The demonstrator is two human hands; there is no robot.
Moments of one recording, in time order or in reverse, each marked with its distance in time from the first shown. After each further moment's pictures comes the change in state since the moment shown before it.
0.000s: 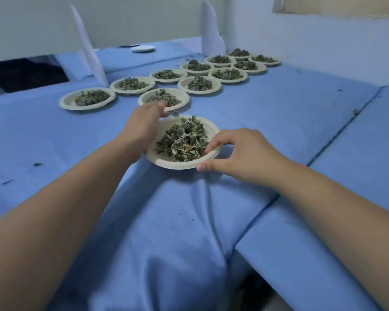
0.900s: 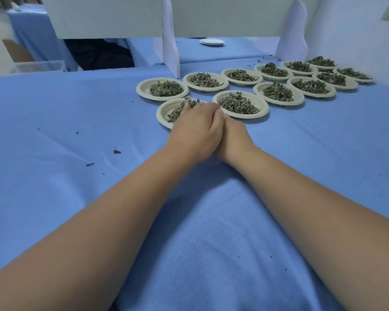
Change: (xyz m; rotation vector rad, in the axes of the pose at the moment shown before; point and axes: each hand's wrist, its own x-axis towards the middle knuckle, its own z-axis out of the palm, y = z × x) left_hand 0.017 -0.037 -0.057 0.516 0.191 0.365; right_hand 0.162 -0.105 0.123 -0.364 -0.064 -0.098
